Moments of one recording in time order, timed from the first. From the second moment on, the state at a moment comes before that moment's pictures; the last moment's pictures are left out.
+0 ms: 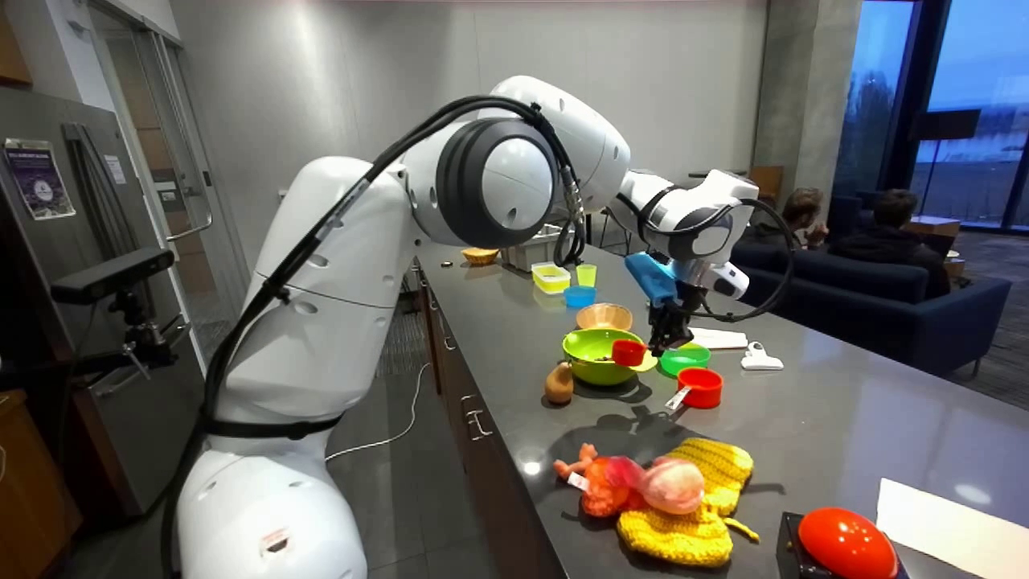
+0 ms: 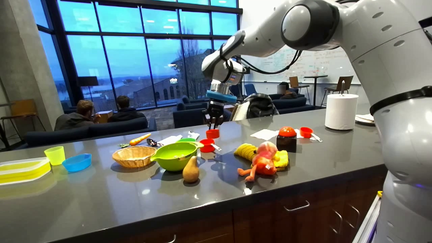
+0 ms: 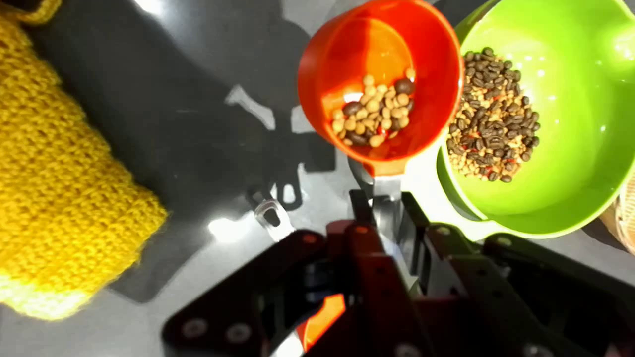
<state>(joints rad) -0.08 0.47 -0.06 -1.54 0.40 1.95 0.34</state>
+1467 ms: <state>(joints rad) -0.09 0.47 -0.06 -1.53 0.34 1.78 0.34</state>
